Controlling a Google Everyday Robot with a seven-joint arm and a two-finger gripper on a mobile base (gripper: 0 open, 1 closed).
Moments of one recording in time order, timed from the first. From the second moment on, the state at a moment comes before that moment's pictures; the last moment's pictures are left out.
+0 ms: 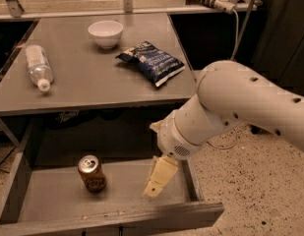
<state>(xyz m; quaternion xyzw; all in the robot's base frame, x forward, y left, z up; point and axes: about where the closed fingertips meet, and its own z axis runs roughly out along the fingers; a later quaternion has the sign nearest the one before) 0.413 -0.001 0.783 -0.64 0.71 0.19 0.21</state>
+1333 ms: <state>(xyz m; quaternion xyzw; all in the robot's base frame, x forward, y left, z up) 0.431 0.063 0.743 -0.61 0.71 0.20 0.29</state>
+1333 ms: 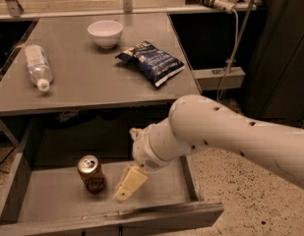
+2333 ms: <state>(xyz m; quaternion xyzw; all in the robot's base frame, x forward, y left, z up) 0.430 0.114 0.727 -0.62 0.68 0.22 0.31</state>
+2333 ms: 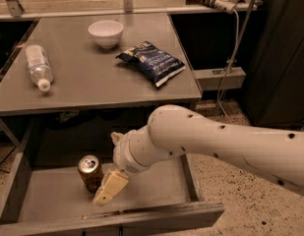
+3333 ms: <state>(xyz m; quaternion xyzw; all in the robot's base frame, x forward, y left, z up) 0.445 0.144 0.695 -0.62 0.67 0.26 0.32</state>
